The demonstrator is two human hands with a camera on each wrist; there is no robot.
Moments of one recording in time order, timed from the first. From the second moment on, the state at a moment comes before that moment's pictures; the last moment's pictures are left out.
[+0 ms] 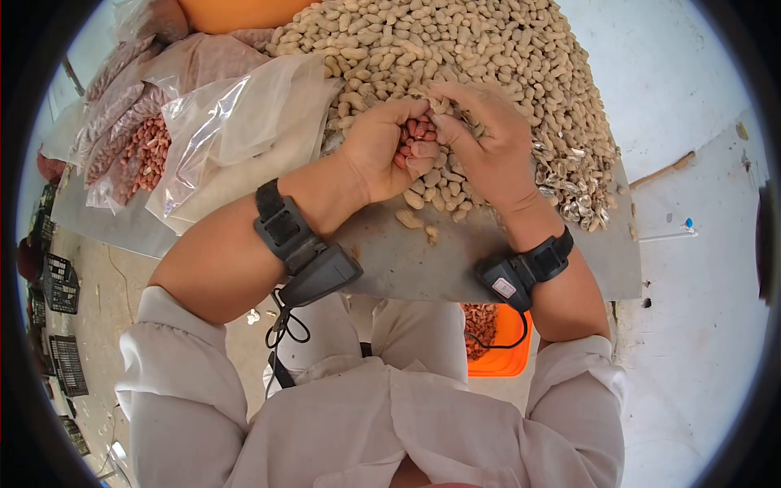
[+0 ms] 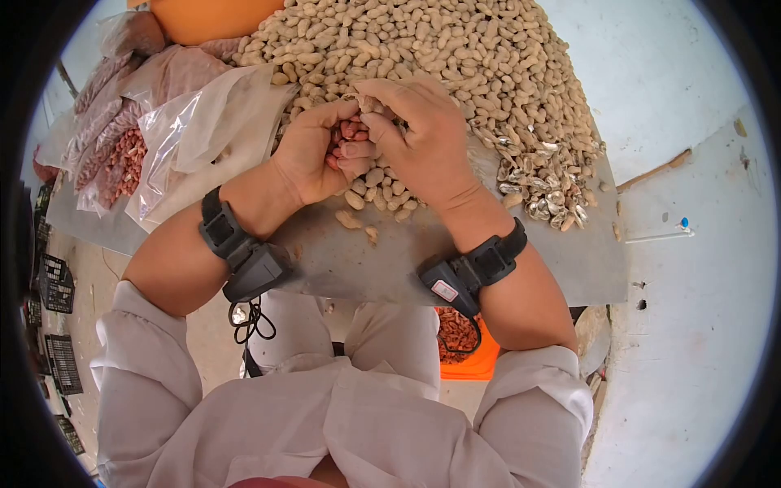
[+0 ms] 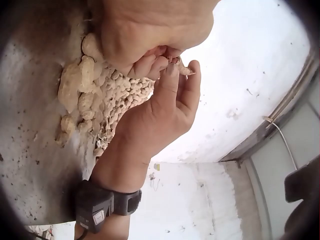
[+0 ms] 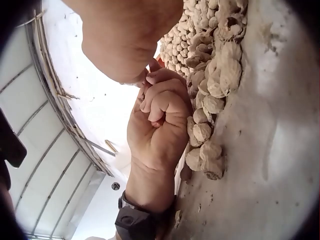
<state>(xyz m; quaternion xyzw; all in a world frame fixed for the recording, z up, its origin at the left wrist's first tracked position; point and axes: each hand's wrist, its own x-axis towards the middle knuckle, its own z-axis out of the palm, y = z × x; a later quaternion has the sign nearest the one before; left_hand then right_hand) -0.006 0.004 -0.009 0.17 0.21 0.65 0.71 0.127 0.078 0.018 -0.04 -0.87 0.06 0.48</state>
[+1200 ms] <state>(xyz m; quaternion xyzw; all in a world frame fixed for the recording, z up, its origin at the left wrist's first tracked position) -0.012 0.003 -0.009 0.24 0.20 0.61 0.73 0.179 0.099 0.052 -0.30 -0.79 0.11 0.51</state>
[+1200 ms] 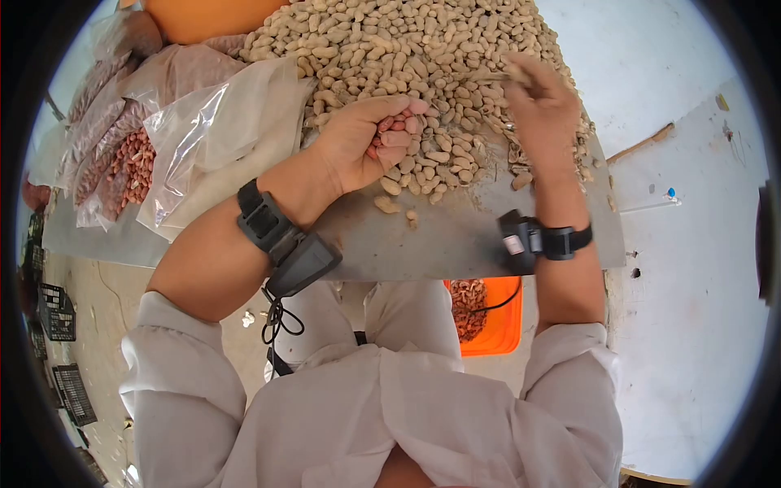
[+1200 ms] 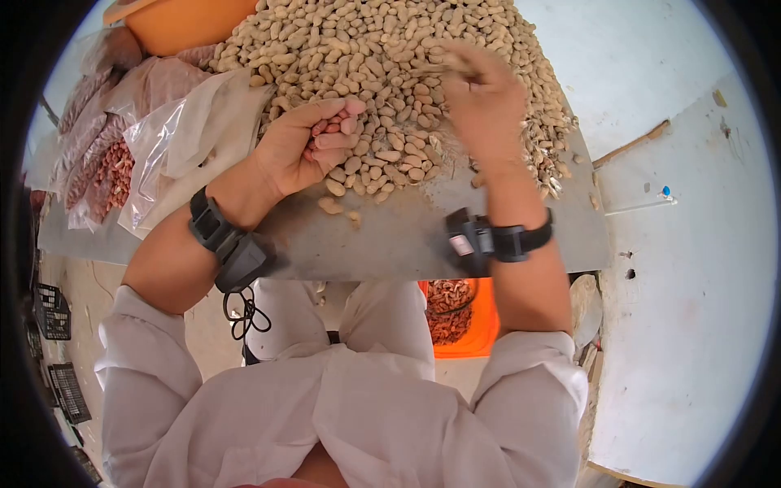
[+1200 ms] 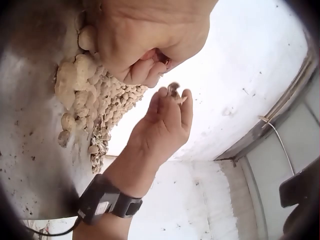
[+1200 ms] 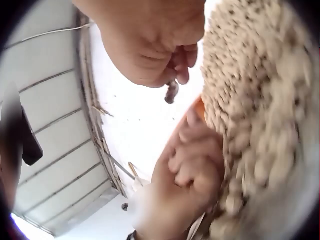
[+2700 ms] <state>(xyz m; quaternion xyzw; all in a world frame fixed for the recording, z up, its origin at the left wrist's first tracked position) -0.098 -0.074 0.126 0.68 0.70 0.15 -0.18 0.040 -0.009 0.036 -0.11 -0.03 0.88 0.46</state>
